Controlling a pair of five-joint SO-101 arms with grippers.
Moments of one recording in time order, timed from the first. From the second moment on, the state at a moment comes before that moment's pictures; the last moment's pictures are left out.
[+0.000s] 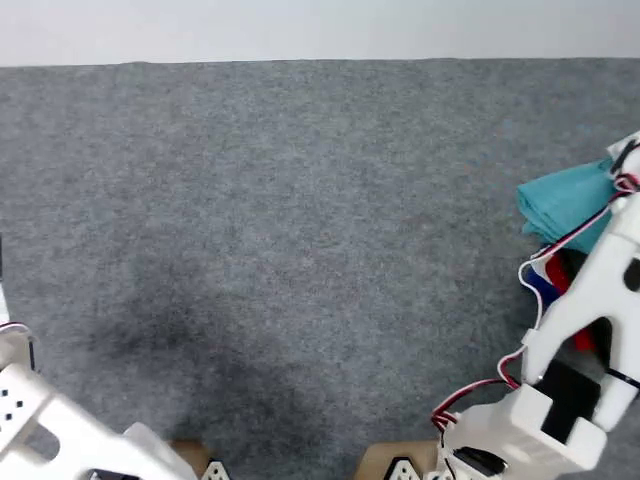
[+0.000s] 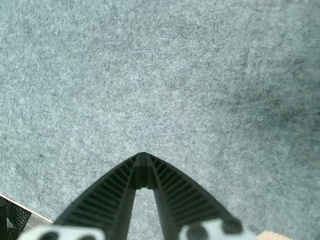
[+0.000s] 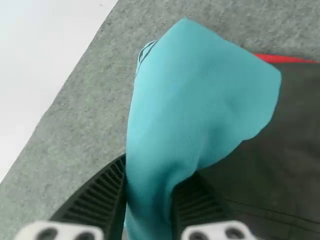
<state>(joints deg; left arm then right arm) -59.7 -47.1 41.1 80.7 -36.5 29.8 2.1 -20.0 70.2 -31.2</state>
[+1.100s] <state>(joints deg) -59.7 -47.1 41.1 80.7 -36.5 49.9 24.4 -20.0 68.0 -12.2</state>
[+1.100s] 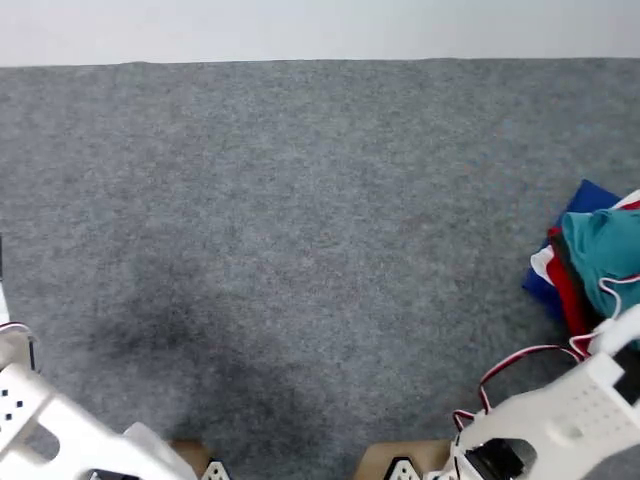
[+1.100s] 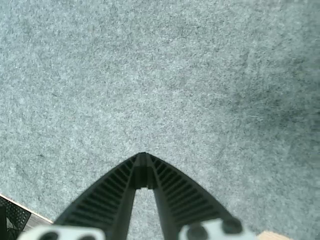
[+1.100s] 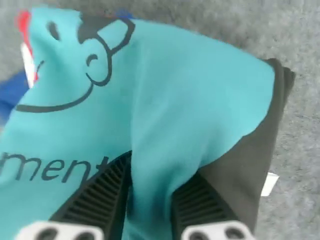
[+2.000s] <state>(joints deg) -59.7 -47.1 41.1 81.1 -36.5 45.4 20.3 -28.9 84.0 -11.6</state>
